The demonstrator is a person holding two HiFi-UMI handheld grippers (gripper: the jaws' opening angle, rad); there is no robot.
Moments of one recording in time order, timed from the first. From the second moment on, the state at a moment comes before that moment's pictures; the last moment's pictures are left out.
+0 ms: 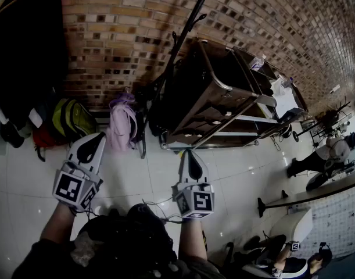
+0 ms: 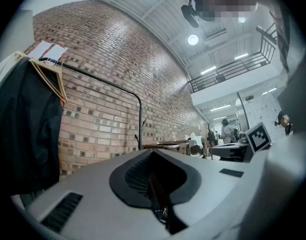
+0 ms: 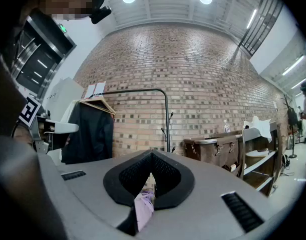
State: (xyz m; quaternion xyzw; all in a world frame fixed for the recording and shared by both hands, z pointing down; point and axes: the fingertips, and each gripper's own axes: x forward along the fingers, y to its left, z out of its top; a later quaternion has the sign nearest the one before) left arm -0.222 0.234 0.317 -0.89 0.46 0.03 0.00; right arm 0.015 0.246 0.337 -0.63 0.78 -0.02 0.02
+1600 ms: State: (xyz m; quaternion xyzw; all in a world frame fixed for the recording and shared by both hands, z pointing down) left arm -0.147 -0.021 0.346 -0.86 0.50 0.03 0.03; right arm 0.094 -0.051 0.379 -0.59 0.80 0.00 0.03
